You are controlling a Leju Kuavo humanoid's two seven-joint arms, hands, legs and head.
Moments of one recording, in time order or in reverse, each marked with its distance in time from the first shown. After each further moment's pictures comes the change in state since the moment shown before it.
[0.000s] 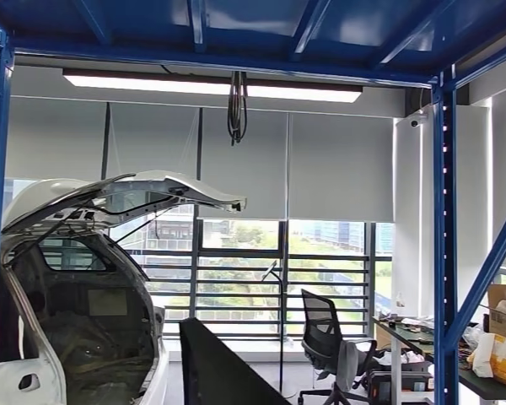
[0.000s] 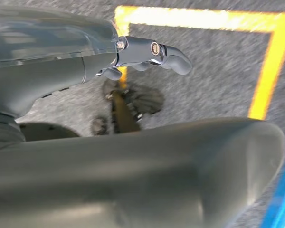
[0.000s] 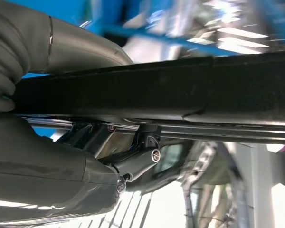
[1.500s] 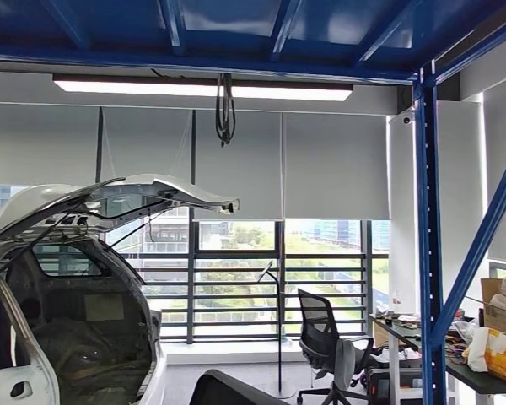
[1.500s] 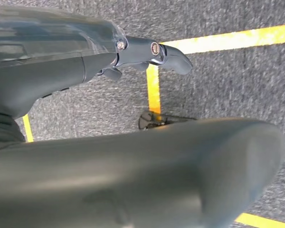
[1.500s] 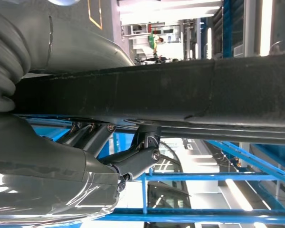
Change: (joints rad) left arm 0.038 0.069 -0.055 0.000 -0.144 0.044 0.129; right arm 0.040 -0.190 0.275 -0.037 -0.558 0.308 0.025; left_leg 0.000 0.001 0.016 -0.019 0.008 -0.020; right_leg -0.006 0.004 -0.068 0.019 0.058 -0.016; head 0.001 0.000
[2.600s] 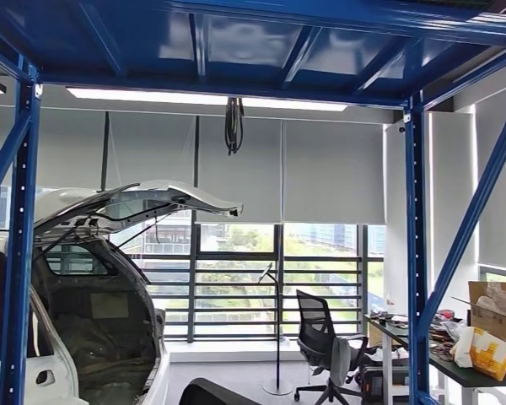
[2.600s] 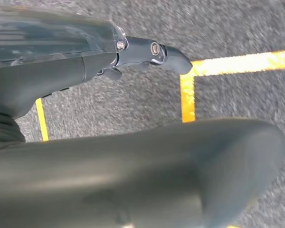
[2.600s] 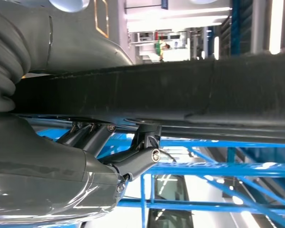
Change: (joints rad) left arm 0.007 0.031 0.003 0.000 -0.019 0.012 0.004; right arm -0.012 0.003 0.035 0.027 0.008 0.006 -0.031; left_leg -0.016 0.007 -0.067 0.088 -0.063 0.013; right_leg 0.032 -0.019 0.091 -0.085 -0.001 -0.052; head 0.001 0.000
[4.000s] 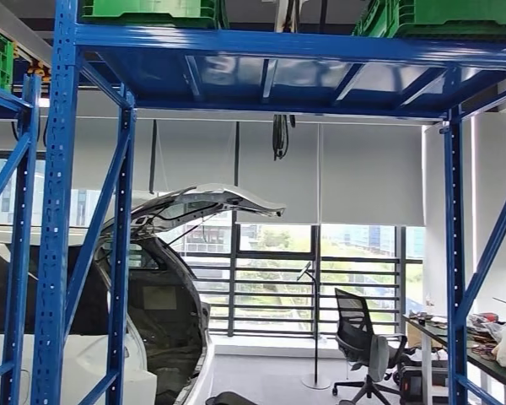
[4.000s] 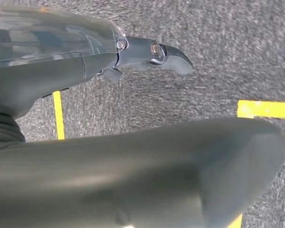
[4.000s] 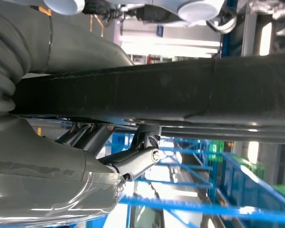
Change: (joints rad) left arm -0.004 0.015 0.000 0.000 -0.021 0.000 -0.017; right arm 0.022 0.006 -0.023 -0.060 0.082 0.035 -0.074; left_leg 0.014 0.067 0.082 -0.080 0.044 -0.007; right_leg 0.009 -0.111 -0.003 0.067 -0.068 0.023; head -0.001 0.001
